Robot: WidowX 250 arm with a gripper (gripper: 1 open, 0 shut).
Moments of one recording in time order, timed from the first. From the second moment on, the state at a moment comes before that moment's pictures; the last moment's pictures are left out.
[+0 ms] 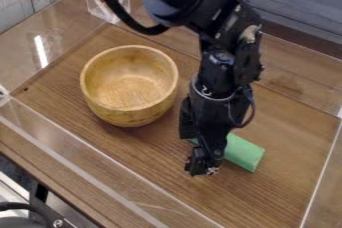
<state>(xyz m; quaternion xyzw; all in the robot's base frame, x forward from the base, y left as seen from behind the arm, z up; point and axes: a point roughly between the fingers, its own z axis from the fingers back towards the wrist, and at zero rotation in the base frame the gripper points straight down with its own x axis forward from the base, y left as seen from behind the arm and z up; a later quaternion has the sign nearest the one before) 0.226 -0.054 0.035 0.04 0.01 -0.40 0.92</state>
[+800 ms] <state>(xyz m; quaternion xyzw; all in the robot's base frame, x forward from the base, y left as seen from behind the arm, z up) 0.231 -0.045 0.035 0.04 -0.01 -0.42 0.90</state>
